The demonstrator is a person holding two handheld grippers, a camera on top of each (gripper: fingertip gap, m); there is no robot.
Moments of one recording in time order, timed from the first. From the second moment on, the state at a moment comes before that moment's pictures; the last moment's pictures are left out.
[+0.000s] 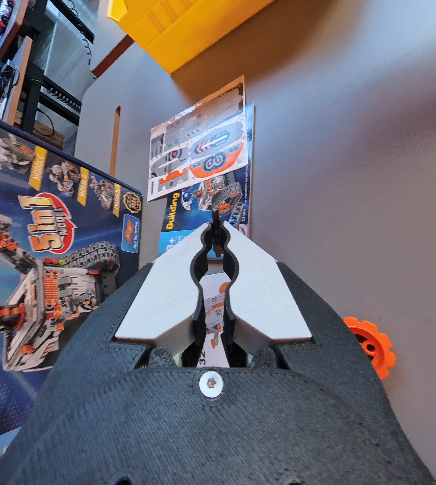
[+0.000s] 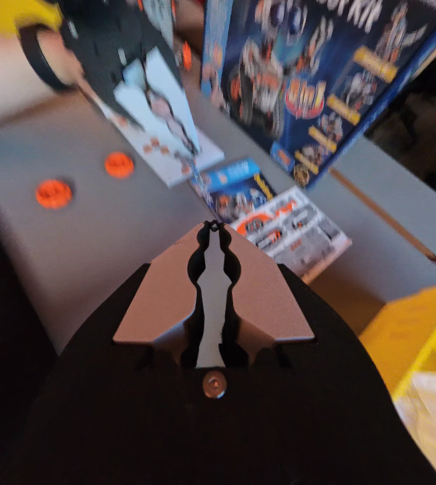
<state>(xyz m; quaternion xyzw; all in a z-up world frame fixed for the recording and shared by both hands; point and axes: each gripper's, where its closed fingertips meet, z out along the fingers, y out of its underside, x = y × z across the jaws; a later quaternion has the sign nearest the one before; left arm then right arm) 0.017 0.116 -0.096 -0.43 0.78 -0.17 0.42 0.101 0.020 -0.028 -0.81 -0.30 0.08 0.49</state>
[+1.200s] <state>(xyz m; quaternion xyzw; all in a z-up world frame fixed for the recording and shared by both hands) -0.013 0.115 0.040 -0.43 0.70 -0.18 0.55 -0.001 0.098 0.062 -0.68 -0.40 0.23 0.56</state>
